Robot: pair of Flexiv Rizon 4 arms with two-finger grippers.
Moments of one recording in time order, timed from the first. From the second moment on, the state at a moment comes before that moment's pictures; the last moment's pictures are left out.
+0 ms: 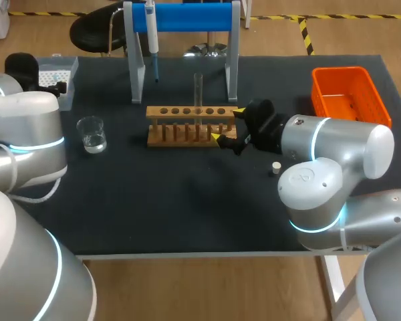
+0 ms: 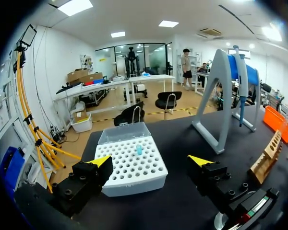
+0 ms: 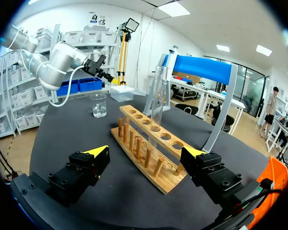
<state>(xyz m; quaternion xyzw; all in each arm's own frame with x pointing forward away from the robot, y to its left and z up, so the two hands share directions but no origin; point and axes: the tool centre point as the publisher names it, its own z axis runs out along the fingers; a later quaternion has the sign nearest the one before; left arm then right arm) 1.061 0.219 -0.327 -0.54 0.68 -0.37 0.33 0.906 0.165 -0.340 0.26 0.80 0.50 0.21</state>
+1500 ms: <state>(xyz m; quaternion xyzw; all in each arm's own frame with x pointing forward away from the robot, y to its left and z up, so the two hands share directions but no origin) 1.114 0.228 -0.351 -0.55 0.67 -0.37 0.33 0.906 0.165 -0.340 0.26 0.80 0.50 0.21</state>
